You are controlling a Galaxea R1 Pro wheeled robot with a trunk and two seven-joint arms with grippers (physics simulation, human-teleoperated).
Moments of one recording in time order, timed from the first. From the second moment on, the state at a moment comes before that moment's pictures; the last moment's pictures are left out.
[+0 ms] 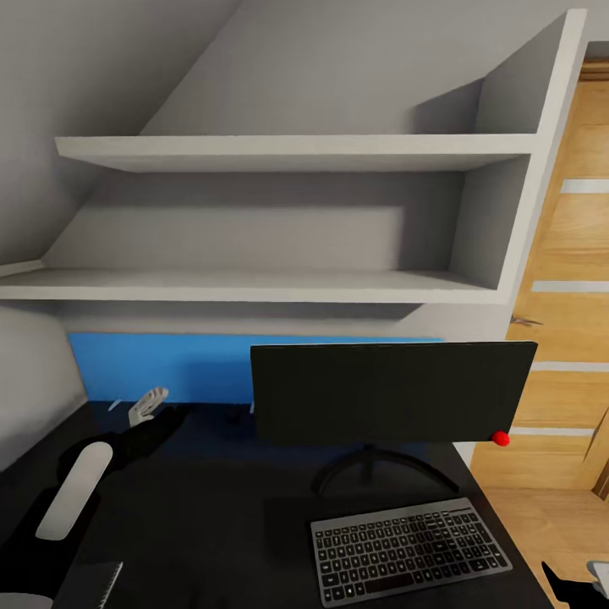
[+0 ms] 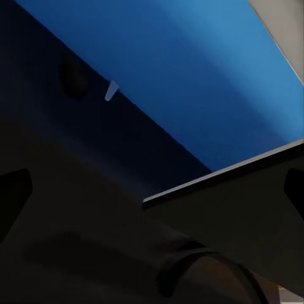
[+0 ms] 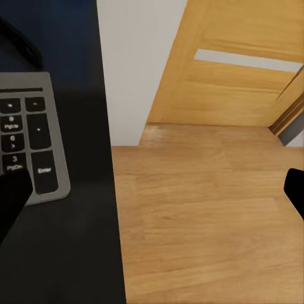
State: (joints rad) left arm -0.43 0.23 0.04 -1.35 1.13 0.65 0.35; right arm -0.01 -0.30 -0.49 -0.99 0.14 -0.01 0.28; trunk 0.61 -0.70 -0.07
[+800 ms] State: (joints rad) left arm -0.43 0.23 0.04 -1.35 1.12 0.65 0.35; right arm -0.02 -0.31 -0.80 -0.96 0.14 0.10 0.21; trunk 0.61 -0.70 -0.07
